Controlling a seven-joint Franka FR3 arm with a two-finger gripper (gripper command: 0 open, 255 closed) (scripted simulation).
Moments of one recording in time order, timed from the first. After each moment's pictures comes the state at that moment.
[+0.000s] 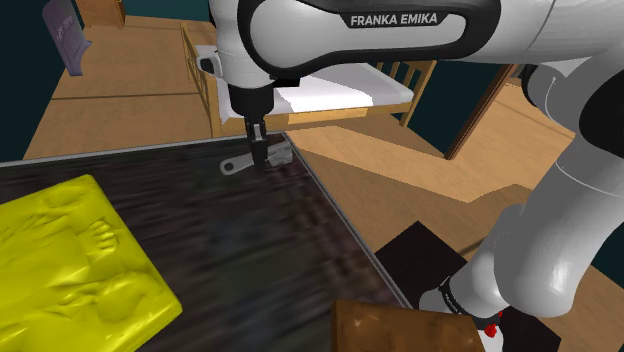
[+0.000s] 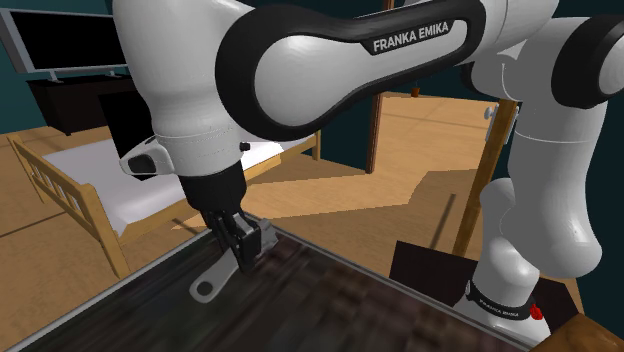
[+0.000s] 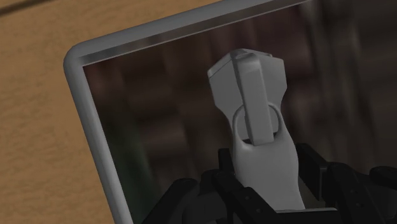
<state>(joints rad) 0.33 0.14 0.36 -1.64 -0.10 1.68 -0.48</state>
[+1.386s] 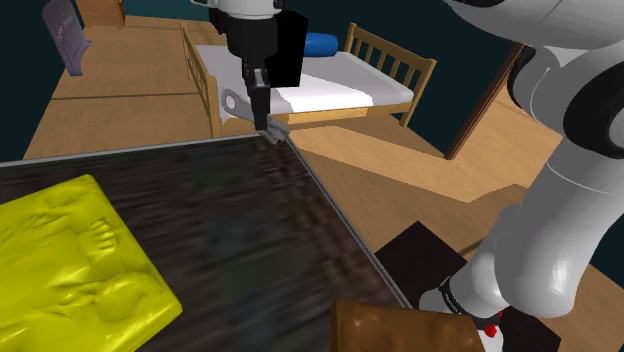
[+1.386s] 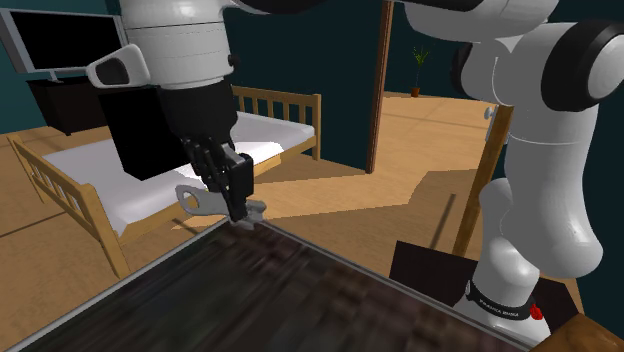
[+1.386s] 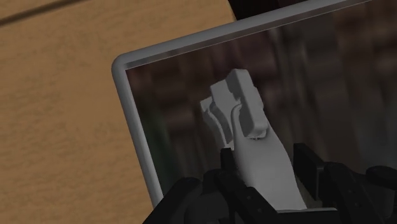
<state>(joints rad) 0.35 0.19 0.37 -1.32 -0.12 1.42 -0.48</state>
